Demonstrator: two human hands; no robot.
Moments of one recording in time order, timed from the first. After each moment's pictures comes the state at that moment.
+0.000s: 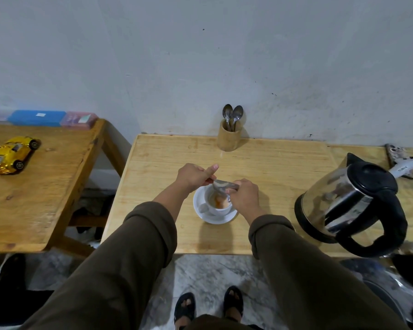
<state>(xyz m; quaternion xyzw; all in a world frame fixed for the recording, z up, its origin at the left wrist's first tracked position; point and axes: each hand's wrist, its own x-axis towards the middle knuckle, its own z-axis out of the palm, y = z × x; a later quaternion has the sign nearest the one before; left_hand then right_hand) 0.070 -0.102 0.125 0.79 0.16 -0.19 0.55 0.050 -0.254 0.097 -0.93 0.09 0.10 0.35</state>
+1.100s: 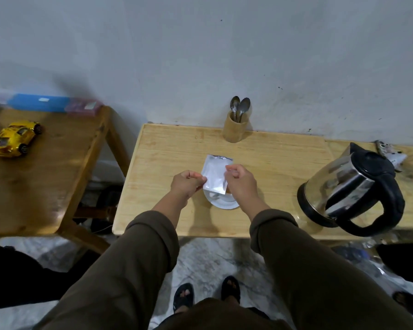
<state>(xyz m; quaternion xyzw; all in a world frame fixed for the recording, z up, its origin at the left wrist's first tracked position) 0.013 -0.058 0.084 0.65 0.26 -0.13 0.70 0.006 -0.204 0.122 -0.85 0.14 0.07 0.51</state>
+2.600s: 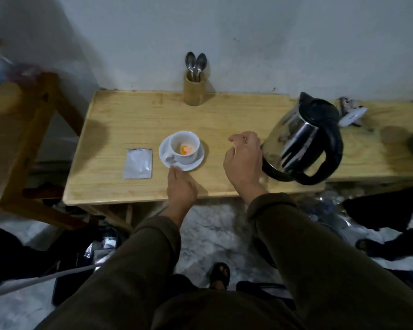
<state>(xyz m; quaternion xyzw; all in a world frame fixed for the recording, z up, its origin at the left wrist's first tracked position) -0.070 -0.187 0.015 0.91 0.14 -0.08 0.37 -0.051 -0.320 0.121 -0.96 0.05 -0.17 0.22</state>
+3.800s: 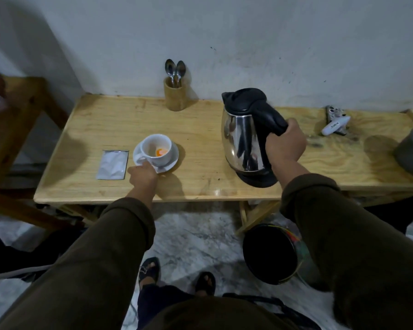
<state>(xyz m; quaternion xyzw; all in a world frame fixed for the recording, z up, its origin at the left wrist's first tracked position) -0.029 -0.198 0.047 0.68 0.49 -0.01 0.54 -0.032 -0.465 0.187 -0.88 0.24 -0.17 0.37</state>
